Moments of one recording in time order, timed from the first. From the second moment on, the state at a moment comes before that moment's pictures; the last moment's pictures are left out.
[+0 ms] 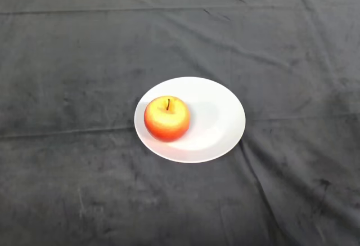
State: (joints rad) left arm -0.48 0.65 0.22 1.19 0.02 -0.61 0.39; right arm -0.72 -0.57 0.22 1.18 -0.42 -0.20 0.06
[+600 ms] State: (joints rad) left arm -0.47 0.68 0.26 1.19 0.00 -0.56 0.41; right arm -0.72 -0.57 0.22 1.18 -0.42 -0.20 0.06
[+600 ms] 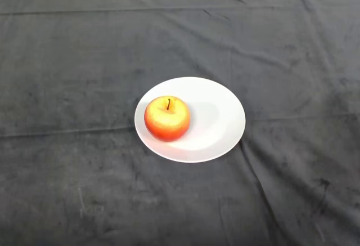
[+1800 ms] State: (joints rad) left arm -0.45 0.68 0.33 1.18 -0.02 -0.54 0.44; right arm -0.72 -0.57 0.22 1.18 -0.42 -0.20 0.06
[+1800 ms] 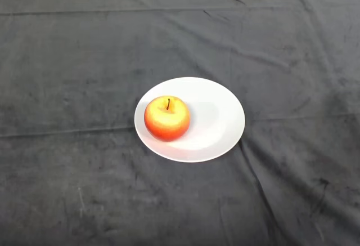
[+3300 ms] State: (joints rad) left arm -0.45 0.68 0.33 1.18 -0.02 -0.54 0.44; right arm -0.72 -0.57 0.22 1.18 -0.42 -0.20 0.06
